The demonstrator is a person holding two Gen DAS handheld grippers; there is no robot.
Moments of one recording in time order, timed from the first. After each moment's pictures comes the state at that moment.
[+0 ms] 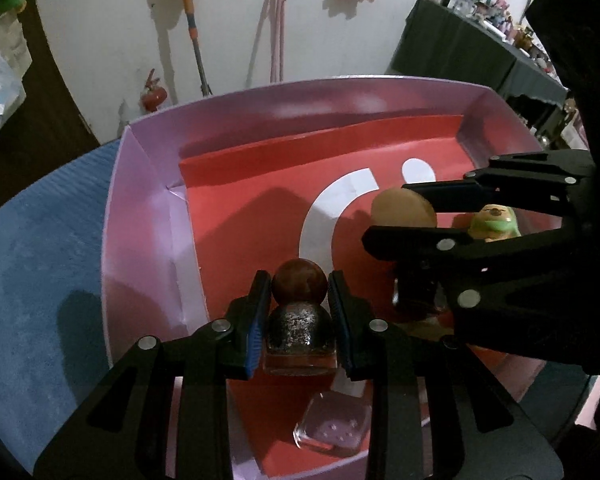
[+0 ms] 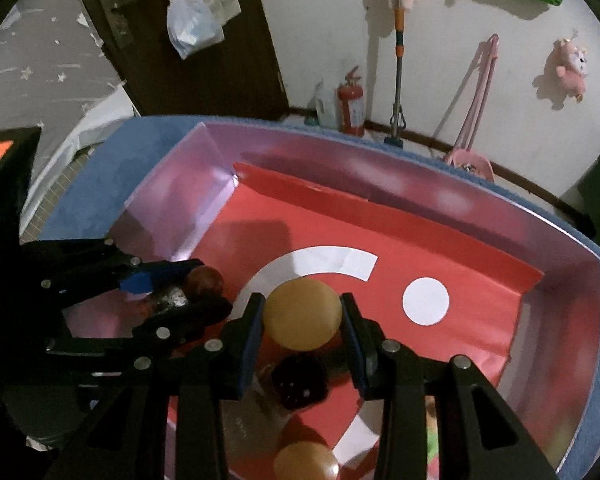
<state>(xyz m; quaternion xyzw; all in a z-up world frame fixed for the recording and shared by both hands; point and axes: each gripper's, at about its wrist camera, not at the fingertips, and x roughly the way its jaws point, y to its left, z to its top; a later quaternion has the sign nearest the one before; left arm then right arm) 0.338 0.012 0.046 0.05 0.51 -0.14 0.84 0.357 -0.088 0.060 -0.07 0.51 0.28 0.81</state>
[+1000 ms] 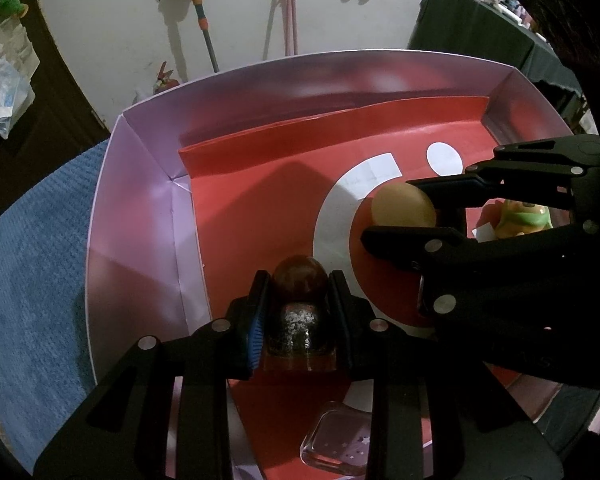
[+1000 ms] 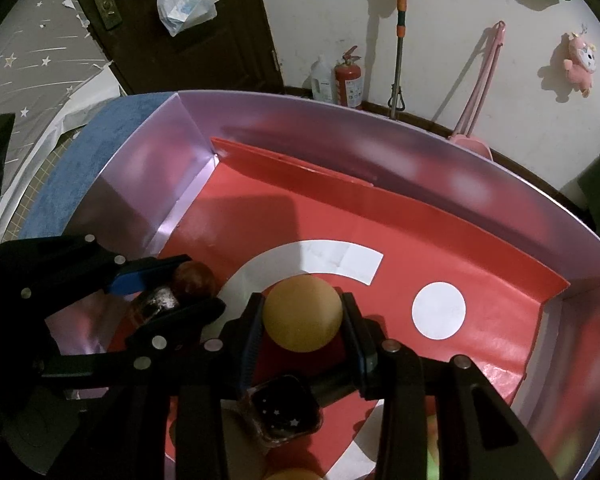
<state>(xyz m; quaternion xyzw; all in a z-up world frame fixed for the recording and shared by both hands) 0.343 0.001 0.038 0.08 0.53 -0.11 0.84 0.375 -0.074 0.038 -0.09 0.54 0.27 0.79</state>
